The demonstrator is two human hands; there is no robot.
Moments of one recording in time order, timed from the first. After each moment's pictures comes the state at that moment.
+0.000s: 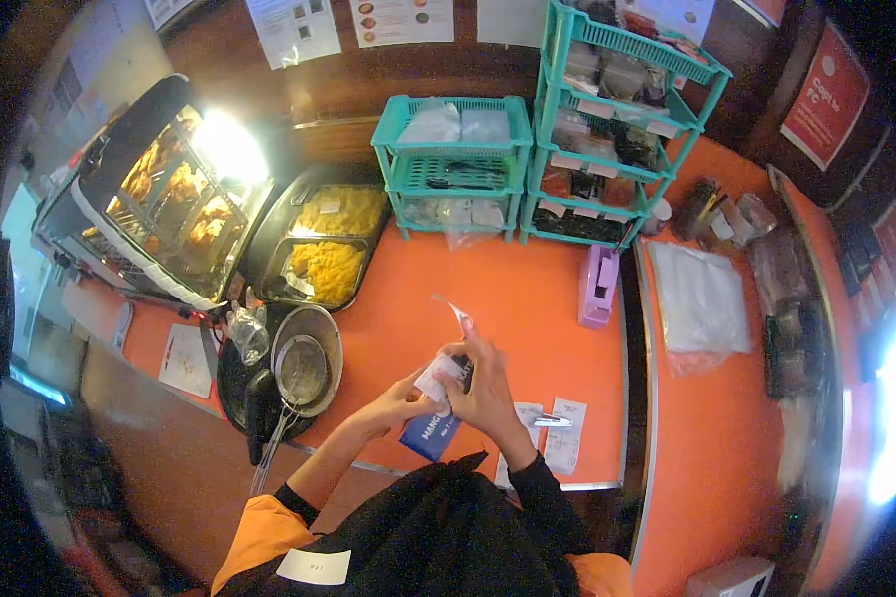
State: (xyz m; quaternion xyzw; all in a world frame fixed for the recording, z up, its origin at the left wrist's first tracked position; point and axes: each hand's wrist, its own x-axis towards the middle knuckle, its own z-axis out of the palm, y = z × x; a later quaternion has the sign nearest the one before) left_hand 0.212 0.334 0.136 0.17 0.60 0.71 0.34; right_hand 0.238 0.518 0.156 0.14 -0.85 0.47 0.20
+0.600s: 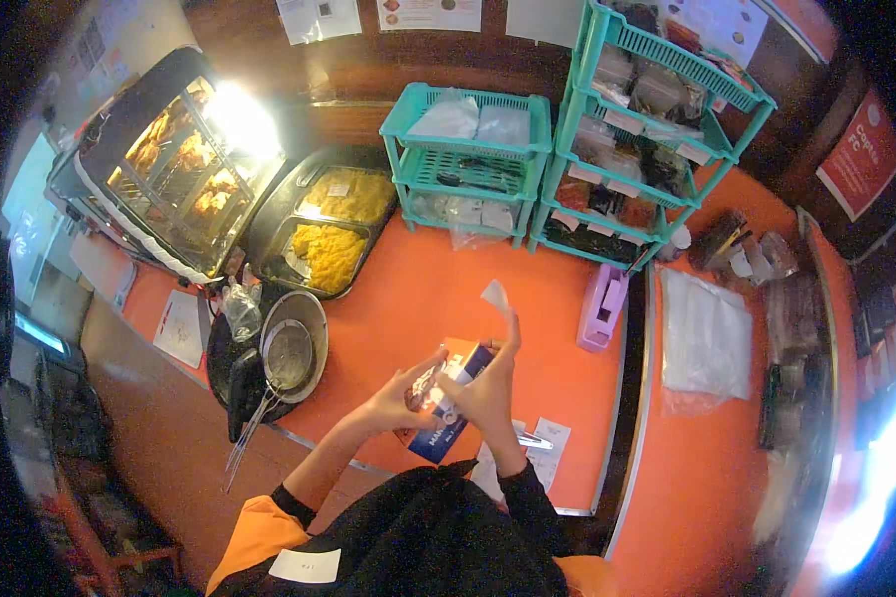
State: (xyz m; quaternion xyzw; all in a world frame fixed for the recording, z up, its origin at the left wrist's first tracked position) left_hand 0.201 0.370 0.110 0.18 0.69 0.66 0.23; right_hand 0.208 0.548 0.158 -0.03 -0.85 0.51 0.15
